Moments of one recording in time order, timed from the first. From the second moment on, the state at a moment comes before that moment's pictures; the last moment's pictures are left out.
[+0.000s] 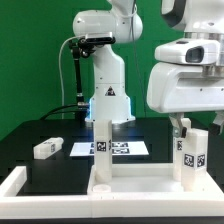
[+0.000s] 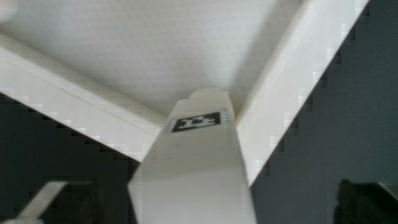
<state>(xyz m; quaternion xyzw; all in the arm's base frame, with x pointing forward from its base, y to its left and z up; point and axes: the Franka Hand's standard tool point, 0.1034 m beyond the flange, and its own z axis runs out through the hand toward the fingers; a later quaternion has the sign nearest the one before) 0.657 0.106 0.121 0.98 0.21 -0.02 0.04</state>
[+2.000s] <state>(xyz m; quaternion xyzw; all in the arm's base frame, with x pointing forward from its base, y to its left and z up) 0.668 0.080 0.121 0.86 -0.51 -0.04 0.00</state>
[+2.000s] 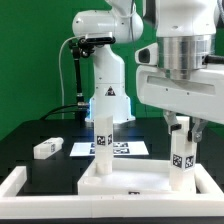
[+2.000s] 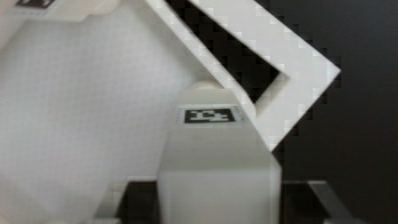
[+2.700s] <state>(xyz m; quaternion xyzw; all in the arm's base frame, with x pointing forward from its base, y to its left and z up) 0.655 0.083 0.120 0.68 -0.72 0.04 -0.08</state>
